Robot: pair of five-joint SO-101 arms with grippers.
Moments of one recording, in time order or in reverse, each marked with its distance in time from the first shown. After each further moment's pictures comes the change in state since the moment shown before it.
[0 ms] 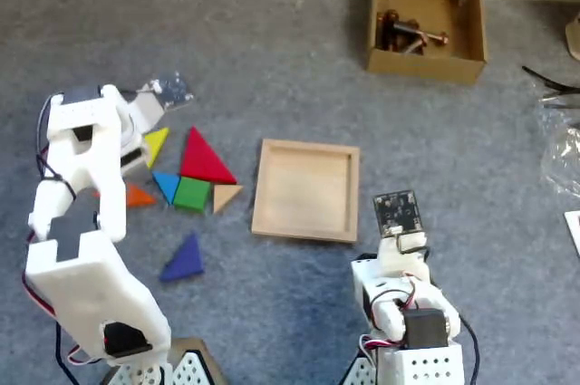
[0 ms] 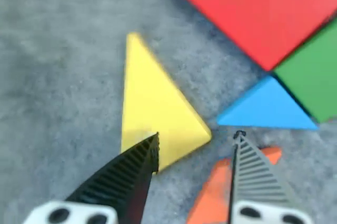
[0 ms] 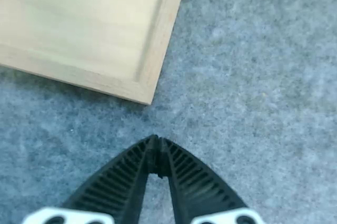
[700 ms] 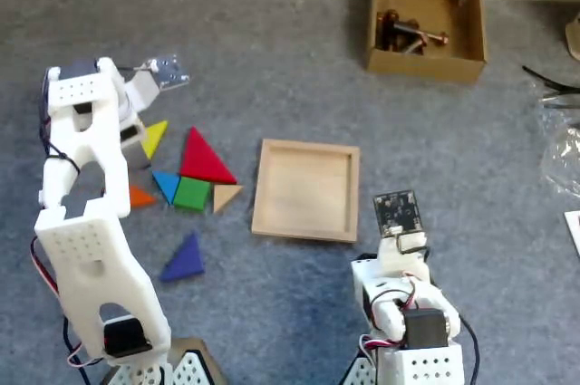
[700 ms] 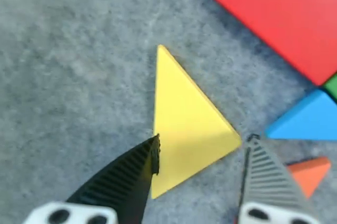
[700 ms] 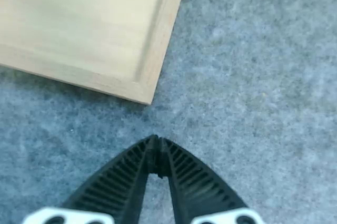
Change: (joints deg) left arm 0.0 14.0 -25.2 10.6 -1.2; right arm 0.0 0.0 0.0 0.0 0.0
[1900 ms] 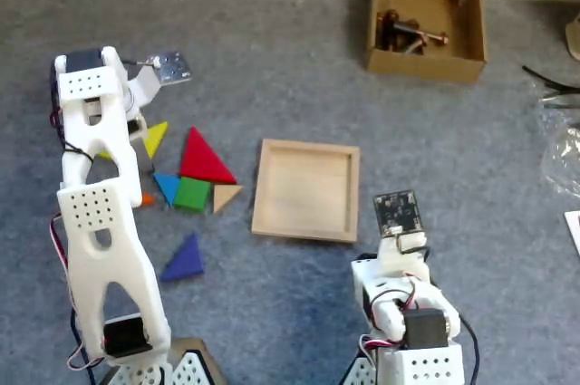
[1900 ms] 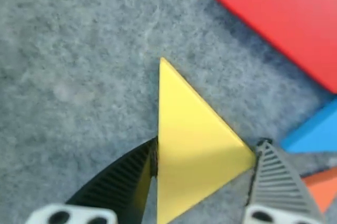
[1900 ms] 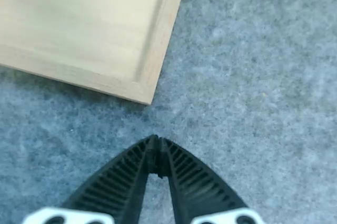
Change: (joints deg) left arm 0.0 26.2 -38.4 19.9 -1.8; right arm 0.0 0.0 0.0 0.0 0.0
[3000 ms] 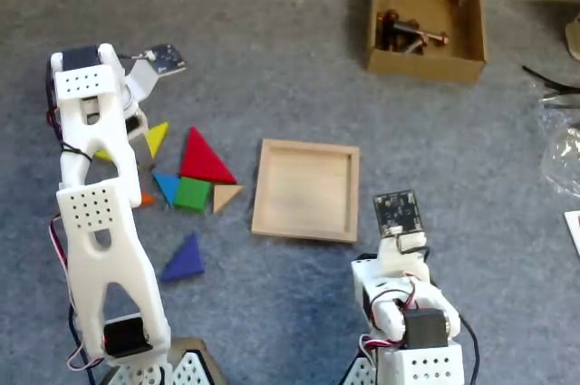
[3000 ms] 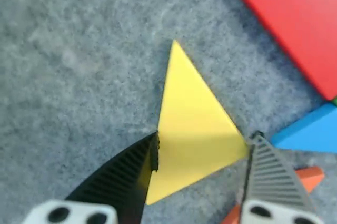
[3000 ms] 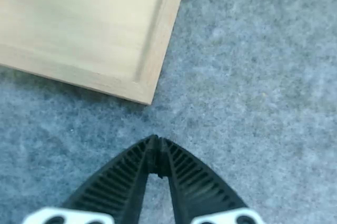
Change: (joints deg) left arm 0.1 -0.1 -1.4 2.7 8.1; right arm 0.0 0.0 0.0 0.0 0.0
